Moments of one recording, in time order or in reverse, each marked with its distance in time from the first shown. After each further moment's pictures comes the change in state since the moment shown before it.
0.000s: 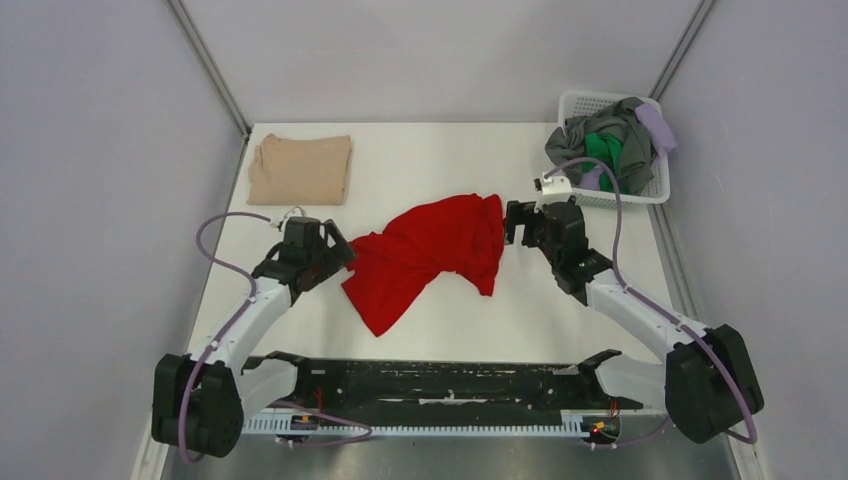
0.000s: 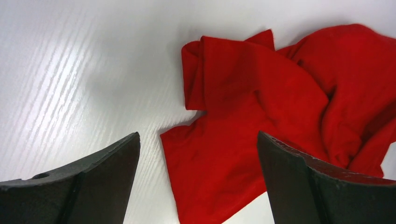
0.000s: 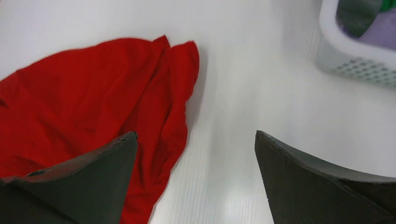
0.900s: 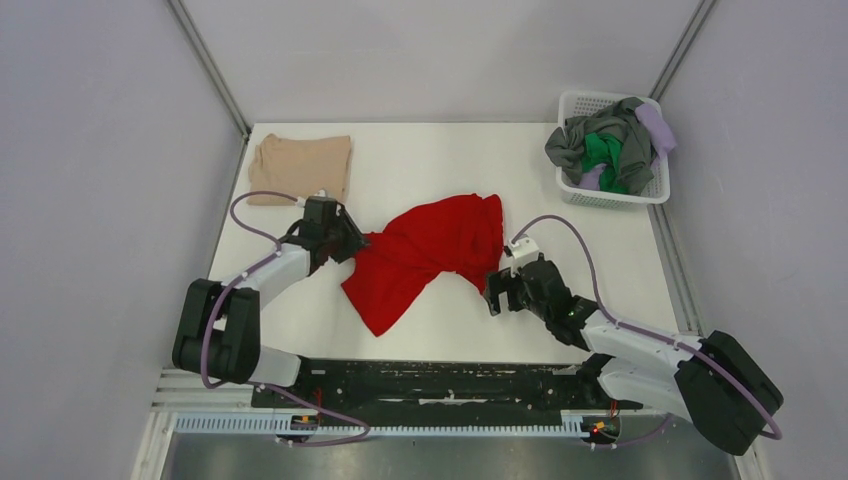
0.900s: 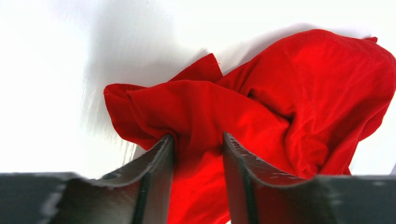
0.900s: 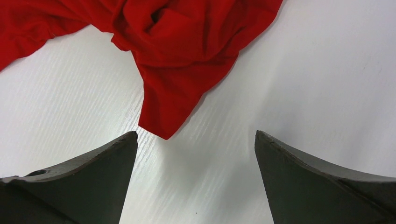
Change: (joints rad) left arm -0.022 0.361 0.095 0.272 0.176 -0.002; right arm 0.282 -0.126 -0.362 0.018 -0.060 0.059
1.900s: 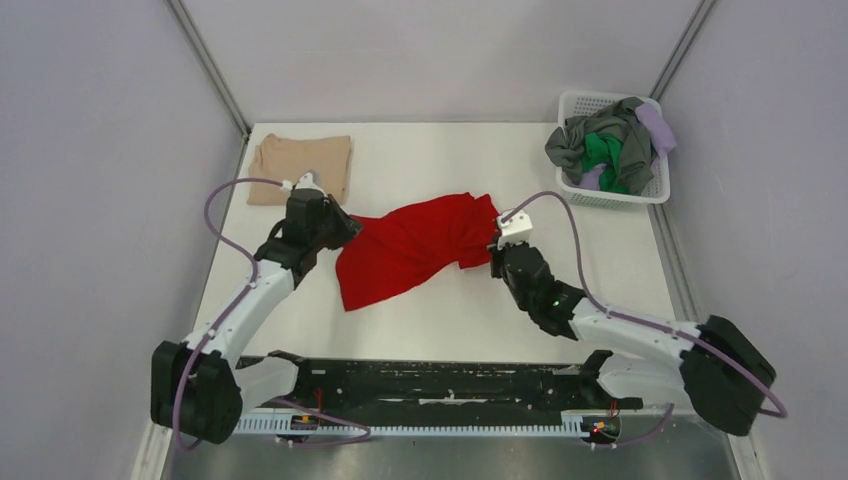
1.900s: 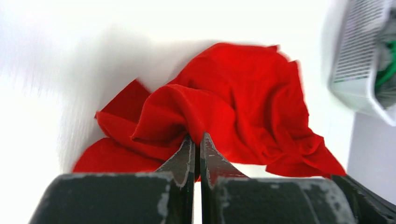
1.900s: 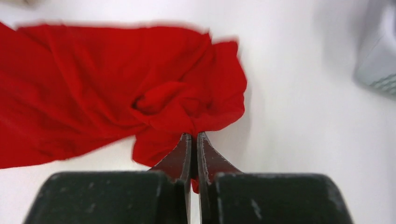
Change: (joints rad) left arm -0.039 -0.242 0.045 -0.094 -0.037 0.015; right arm 0.153 0.152 0.182 0.166 0.388 -0.047
